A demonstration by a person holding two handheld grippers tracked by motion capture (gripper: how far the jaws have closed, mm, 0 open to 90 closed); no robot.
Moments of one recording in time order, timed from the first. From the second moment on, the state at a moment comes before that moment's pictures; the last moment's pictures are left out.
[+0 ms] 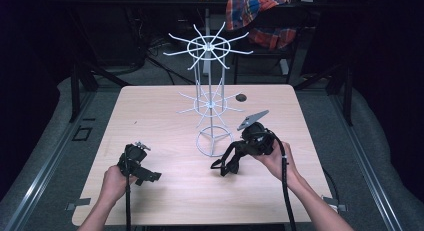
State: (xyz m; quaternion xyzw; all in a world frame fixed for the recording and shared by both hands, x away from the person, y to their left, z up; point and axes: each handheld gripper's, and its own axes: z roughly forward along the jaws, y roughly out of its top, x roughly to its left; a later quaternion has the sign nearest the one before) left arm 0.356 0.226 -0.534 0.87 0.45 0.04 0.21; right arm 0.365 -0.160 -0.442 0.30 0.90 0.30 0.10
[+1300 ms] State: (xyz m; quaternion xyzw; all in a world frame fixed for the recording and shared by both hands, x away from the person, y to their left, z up) left arm 0.356 0.225 -0.535 0.87 0.46 0.04 0.20; right arm 0.371 -0.190 -0.402 0.33 0.87 0.33 0.14
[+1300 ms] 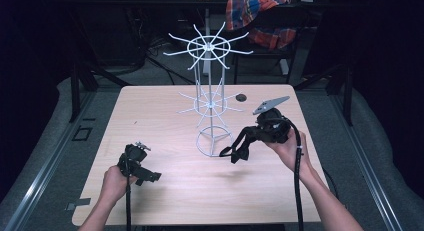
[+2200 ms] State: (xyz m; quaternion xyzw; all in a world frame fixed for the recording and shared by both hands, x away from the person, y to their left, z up) left arm 0.356 0.225 -0.536 0.87 0.46 0.04 0.20; right arm 0.384 -0.193 -0.389 0.35 0.86 0.34 0.15
